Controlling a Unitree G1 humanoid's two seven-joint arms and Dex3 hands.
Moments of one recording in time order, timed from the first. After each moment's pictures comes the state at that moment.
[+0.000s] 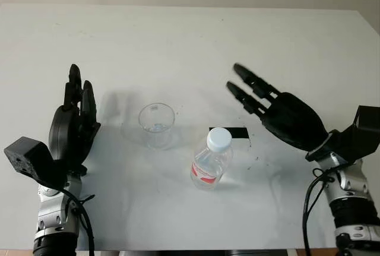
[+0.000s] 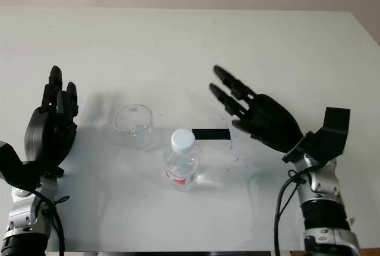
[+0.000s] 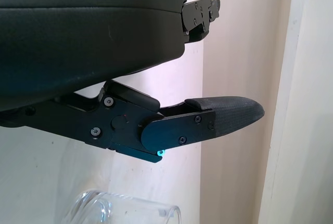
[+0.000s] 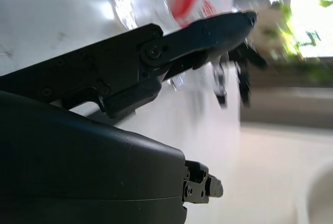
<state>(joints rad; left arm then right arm) -0.21 0.23 0.30 0.24 -0.30 -0.21 -0.28 -0.45 -0.44 -0.11 0.54 0.38 -0.15 1.17</state>
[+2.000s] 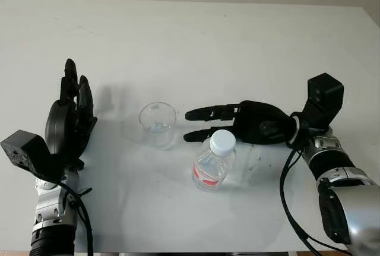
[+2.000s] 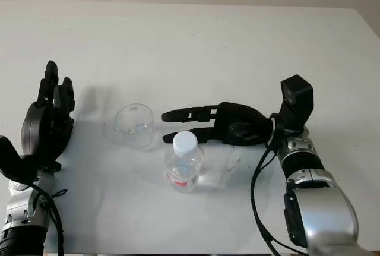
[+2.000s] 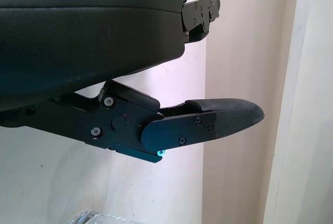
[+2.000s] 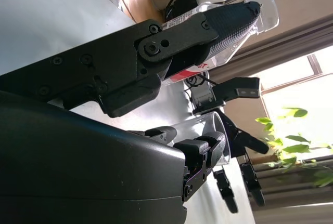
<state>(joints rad) -0.26 0.25 0.32 0.30 -0.30 -0.22 -0.28 -0.83 -0.40 -0.02 1.15 0.38 -0.05 1.61</state>
